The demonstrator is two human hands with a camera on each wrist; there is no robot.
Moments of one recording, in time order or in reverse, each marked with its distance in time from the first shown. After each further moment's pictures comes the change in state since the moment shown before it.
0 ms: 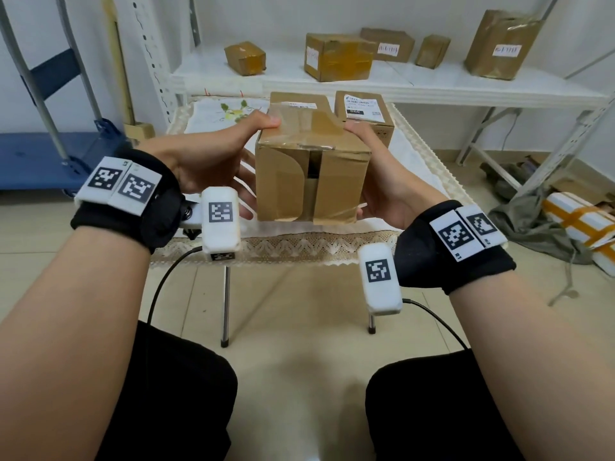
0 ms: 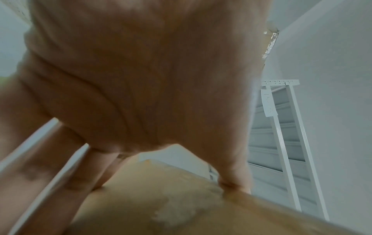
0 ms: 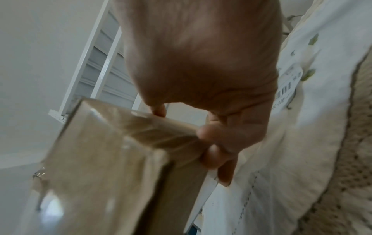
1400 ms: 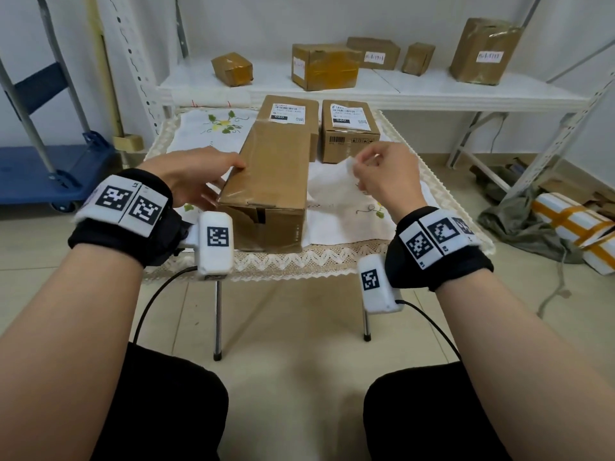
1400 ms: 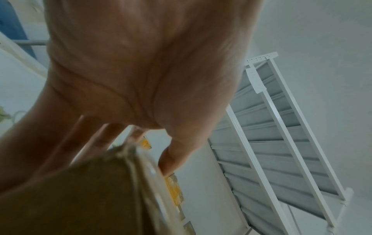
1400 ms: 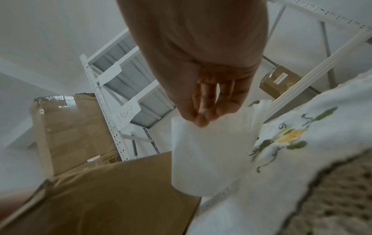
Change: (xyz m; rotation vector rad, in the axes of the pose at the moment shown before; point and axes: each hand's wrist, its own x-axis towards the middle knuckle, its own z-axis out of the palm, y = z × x) left_hand 0.029 -0.005 -0.001 0.114 0.335 -0.070; right_hand 0.033 0.014 -0.033 -0.432 0.617 -0.339
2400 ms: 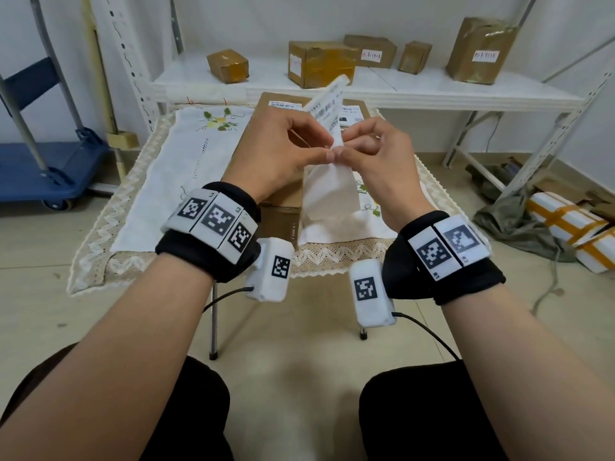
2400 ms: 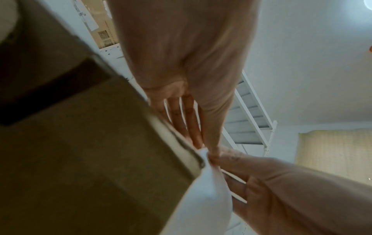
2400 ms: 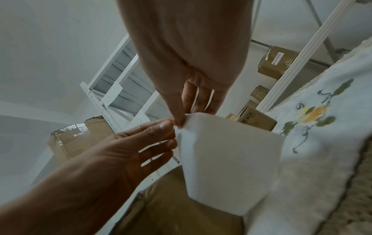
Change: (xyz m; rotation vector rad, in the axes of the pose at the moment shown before) left_hand -0.009 0.042 0.069 0.011 0.246 0.792; right_hand -0.021 -0.021 -0.005 0.433 -0.053 -0.149
